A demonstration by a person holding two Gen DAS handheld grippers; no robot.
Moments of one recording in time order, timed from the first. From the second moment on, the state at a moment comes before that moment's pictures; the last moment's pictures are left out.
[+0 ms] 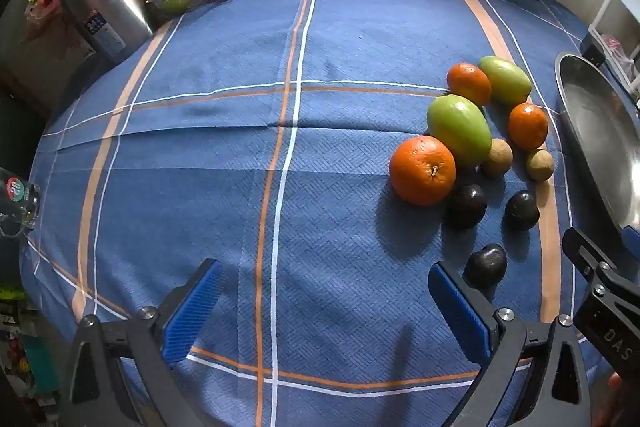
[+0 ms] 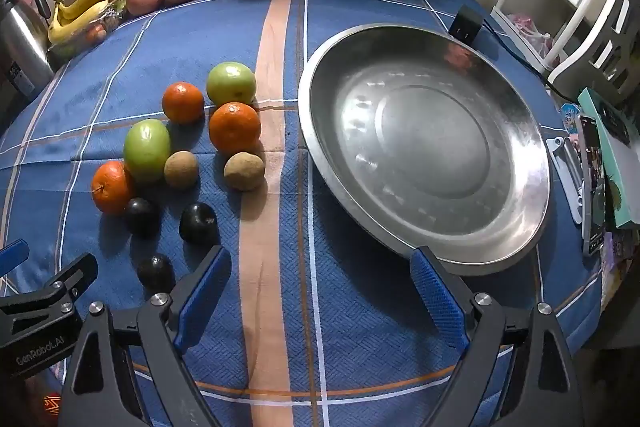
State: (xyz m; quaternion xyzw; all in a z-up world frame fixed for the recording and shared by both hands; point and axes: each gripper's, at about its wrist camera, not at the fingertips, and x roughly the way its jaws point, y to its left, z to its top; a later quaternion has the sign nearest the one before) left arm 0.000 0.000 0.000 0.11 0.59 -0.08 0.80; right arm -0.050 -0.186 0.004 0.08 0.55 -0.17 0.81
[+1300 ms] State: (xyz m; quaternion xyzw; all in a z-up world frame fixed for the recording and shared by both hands) left arm 0.007 0.022 -0.008 0.08 0.56 -0.06 0.82; right arm -0.052 -0.189 0.004 0.07 0.55 -0.19 0.81
